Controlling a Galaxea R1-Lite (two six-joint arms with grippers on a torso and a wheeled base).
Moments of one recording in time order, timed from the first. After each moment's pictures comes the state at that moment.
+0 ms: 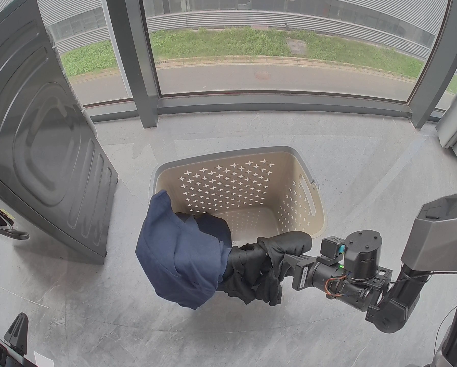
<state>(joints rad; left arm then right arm) 0.00 0.02 -0.02 0.00 0.01 -0.03 0.62 2.14 -0.43 -1.40 -0.07 0.31</state>
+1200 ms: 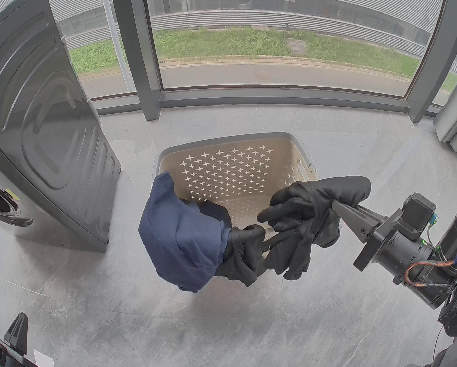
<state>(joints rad) 0.00 0.02 -0.02 0.00 0.01 -0.05 0.71 1.55 -0.27 -1.39 -0.11 0.19</state>
